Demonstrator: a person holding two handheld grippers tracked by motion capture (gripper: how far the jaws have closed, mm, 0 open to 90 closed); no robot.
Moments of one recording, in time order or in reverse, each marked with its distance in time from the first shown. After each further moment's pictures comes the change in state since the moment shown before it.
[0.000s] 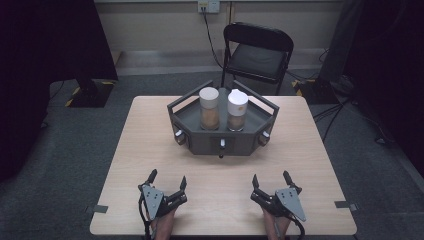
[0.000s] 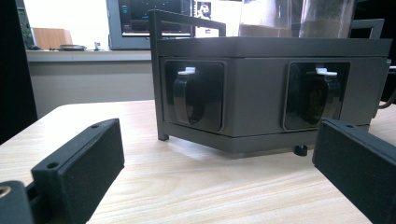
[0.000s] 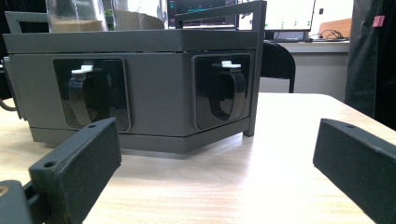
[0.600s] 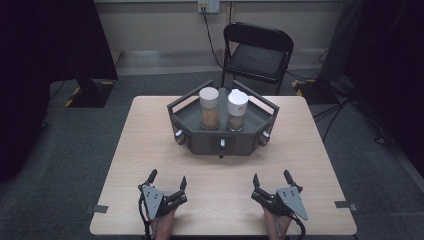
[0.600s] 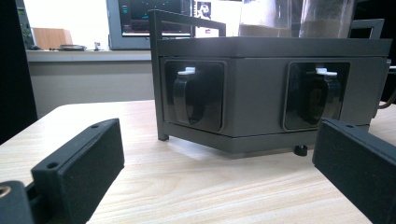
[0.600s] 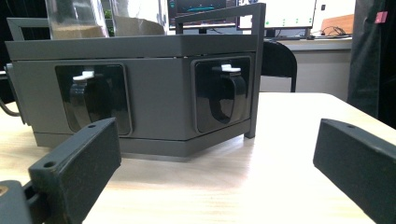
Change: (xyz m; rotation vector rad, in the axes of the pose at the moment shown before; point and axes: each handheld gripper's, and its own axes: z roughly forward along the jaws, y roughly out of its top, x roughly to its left) left arm 0.000 0.000 0.000 0.000 0.000 0.000; right arm -0.002 0.006 0.000 0.009 0.004 0.014
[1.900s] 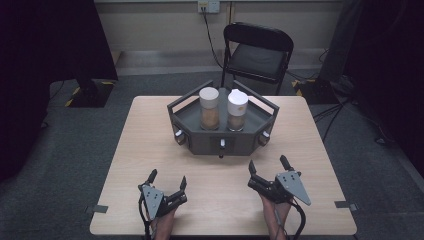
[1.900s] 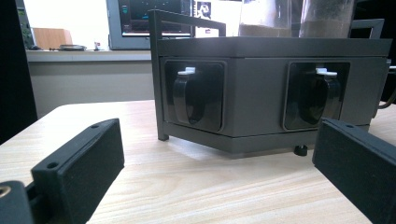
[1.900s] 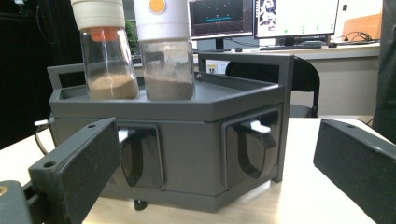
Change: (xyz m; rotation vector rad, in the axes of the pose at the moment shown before) left arm 0.000 0.000 0.000 0.000 0.000 0.000; right arm 0.002 0.055 0.014 -0.012 0.073 0.036
